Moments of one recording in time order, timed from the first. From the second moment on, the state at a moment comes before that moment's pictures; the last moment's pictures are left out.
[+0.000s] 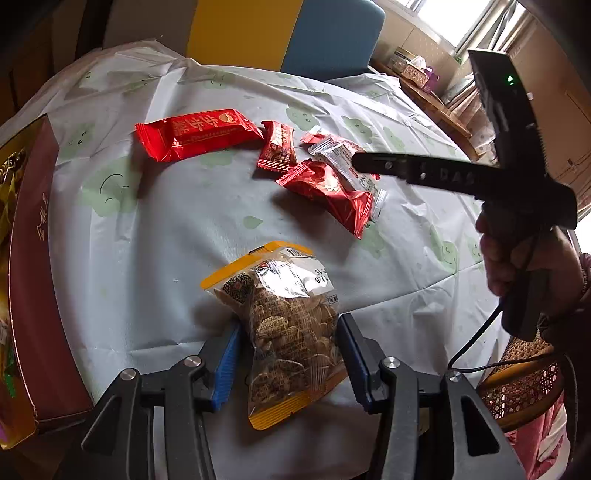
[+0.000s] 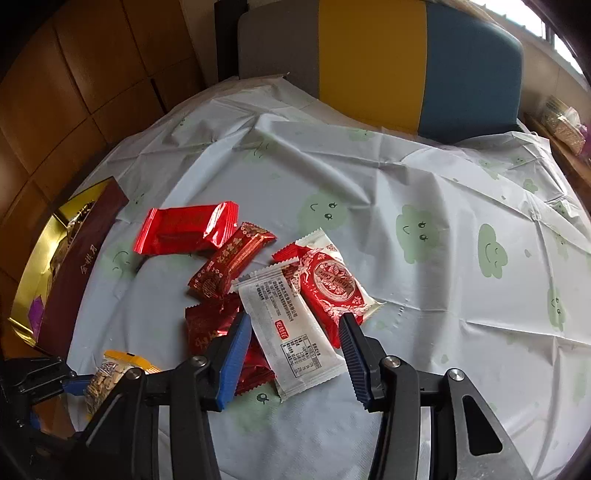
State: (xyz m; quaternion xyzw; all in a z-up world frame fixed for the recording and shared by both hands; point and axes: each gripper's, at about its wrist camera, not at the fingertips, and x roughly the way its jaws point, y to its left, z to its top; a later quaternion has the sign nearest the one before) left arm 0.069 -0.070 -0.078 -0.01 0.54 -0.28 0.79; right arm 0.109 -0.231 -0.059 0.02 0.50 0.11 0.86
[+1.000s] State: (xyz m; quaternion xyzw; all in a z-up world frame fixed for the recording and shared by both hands) left arm 0.052 -0.067 -0.070 0.01 0.51 -0.29 0.81; right arm 0.110 -0.212 -0.087 -0.04 0.54 0.12 0.83
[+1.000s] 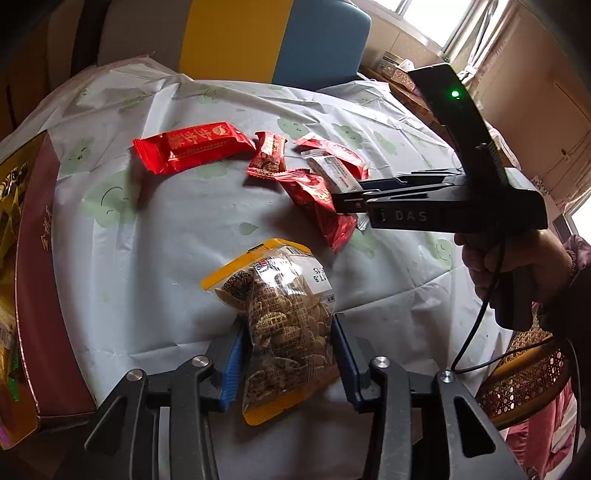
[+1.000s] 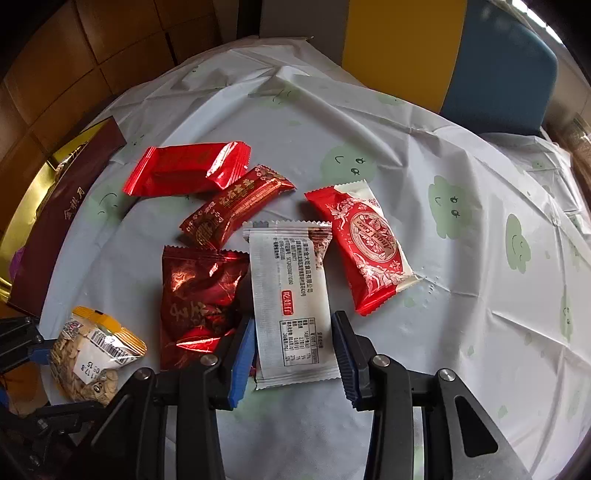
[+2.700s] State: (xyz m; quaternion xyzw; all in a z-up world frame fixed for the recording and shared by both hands) left arm 0.114 0.244 -0.058 -0.23 0.51 0.09 0.82; right arm 0.105 -0.206 -0.087 -0.07 0.53 0.11 0.84
